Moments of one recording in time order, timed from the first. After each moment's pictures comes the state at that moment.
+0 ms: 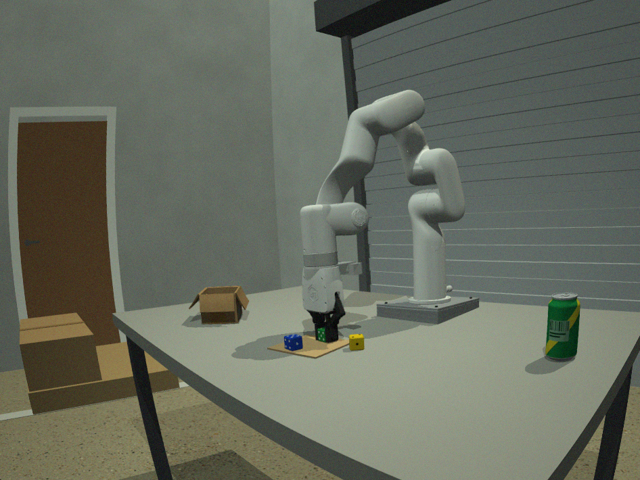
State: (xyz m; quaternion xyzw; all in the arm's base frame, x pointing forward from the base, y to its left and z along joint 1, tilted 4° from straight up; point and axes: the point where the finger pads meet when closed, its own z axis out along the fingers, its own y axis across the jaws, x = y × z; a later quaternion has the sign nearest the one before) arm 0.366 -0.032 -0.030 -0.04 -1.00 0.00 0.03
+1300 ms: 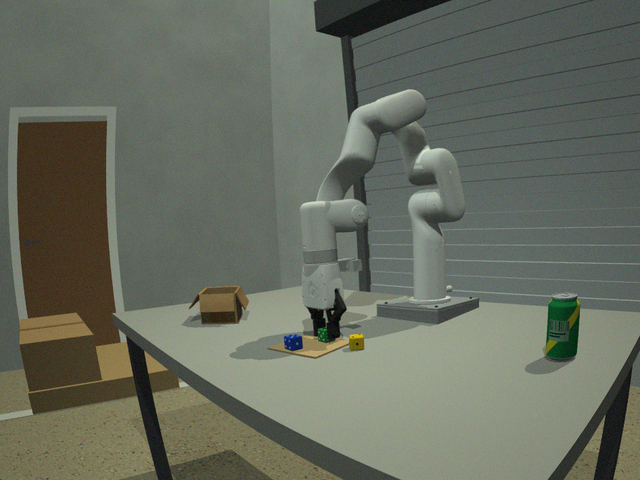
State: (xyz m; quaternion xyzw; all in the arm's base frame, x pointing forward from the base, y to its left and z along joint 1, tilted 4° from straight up) arm 0.367 -0.032 -0.023 -0.04 -1.00 0.00 0.03
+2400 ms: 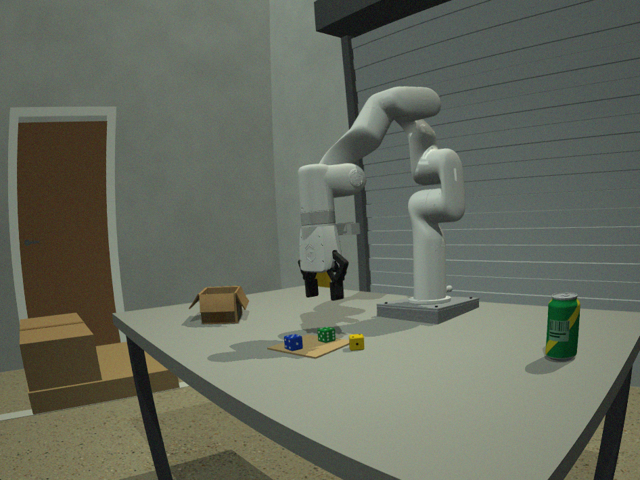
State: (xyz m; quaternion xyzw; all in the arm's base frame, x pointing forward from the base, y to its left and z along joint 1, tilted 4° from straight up) arm 0.372 -0.030 0.059 -0.04 -1.00 0.00 0.03
